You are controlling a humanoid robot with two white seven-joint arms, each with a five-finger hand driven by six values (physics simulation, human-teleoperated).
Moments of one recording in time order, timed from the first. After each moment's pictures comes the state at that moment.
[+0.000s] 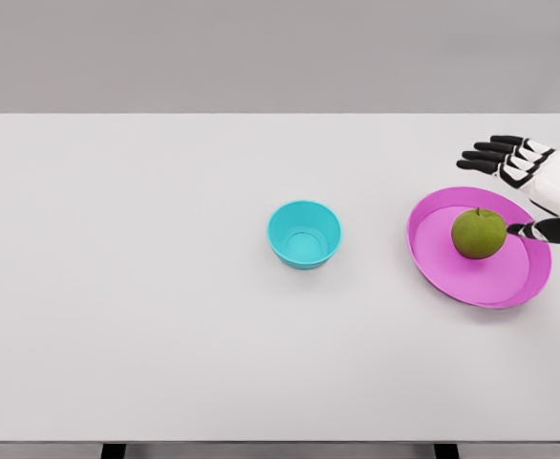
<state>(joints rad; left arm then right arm) 0.00 0.00 -0.01 -0.08 -0.05 0.00 -0.01 -0.05 -1.10 0.17 -1.73 0.29 -0.61 0.03</state>
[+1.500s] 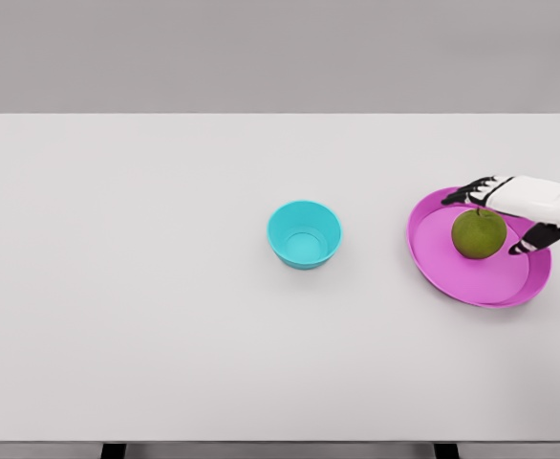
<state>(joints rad) 0.00 0.00 -0.01 -0.08 -0.05 0.00 -0.01 -0.46 -0.92 0.43 -1.36 0.29 -0.61 0.61</state>
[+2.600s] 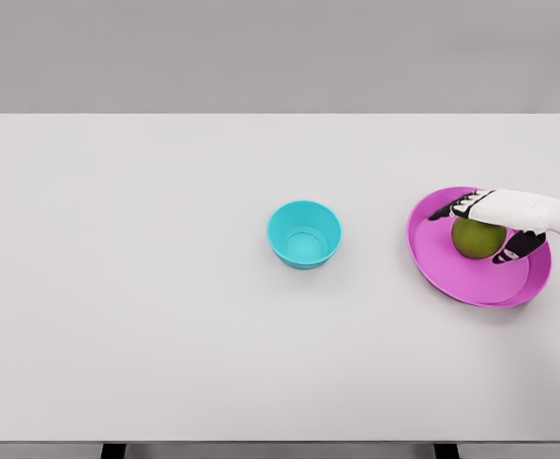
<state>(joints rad) 0.00 0.00 -0.01 -0.08 -0.05 0.00 -0.01 -0.54 -0.88 0.57 -1.26 0.29 -0.61 0.61</state>
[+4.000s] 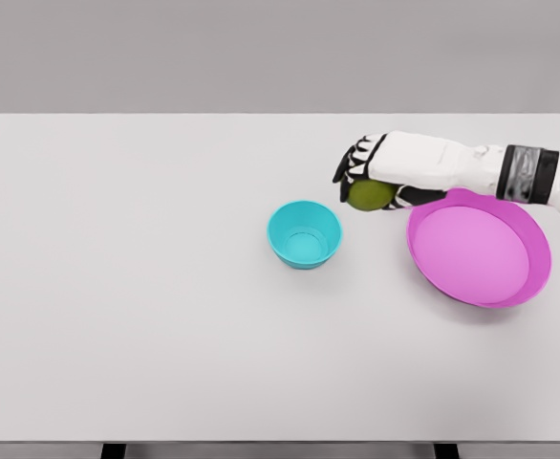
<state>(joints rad) 0.00 0.00 -0.01 -0.08 -0.05 0.00 -0.01 -0.67 -0.69 0.57 -1.53 0.28 -0.61 0.61</state>
